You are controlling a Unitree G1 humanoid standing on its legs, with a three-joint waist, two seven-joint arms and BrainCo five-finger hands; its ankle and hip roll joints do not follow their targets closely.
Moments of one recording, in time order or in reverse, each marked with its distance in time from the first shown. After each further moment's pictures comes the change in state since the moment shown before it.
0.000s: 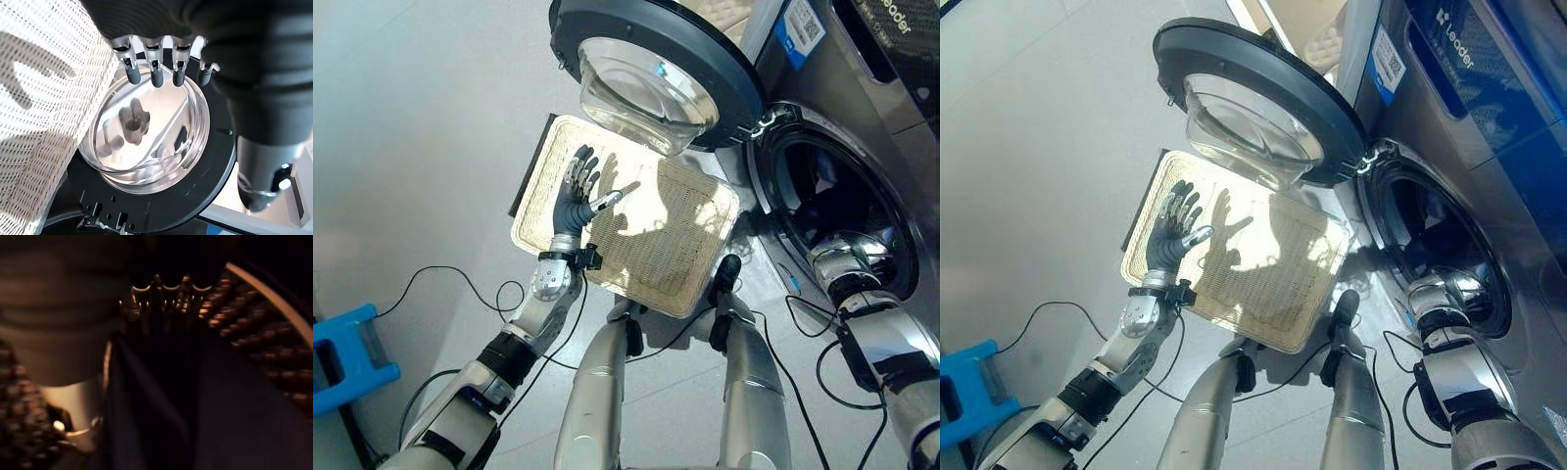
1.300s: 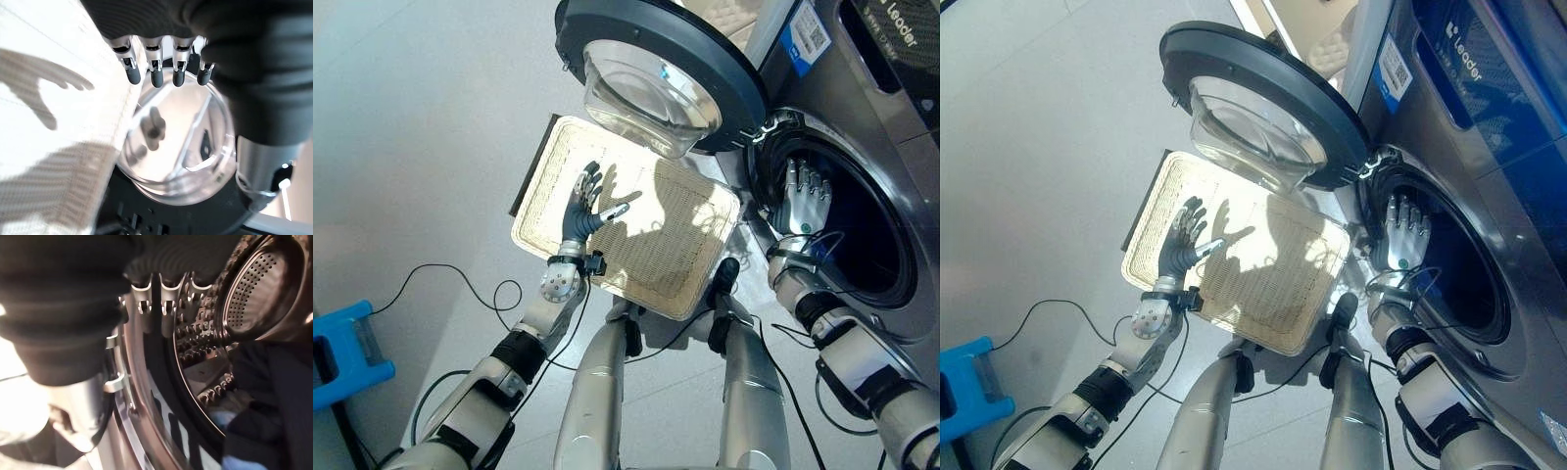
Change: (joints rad) left arm -0.001 -0.081 0.006 0.261 0.113 0.001 0.002; right arm 0.103 0.132 0.328 -0.114 -0.376 0.034 0.334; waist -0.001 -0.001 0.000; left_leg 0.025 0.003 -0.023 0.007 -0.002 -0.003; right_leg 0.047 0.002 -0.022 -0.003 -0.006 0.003
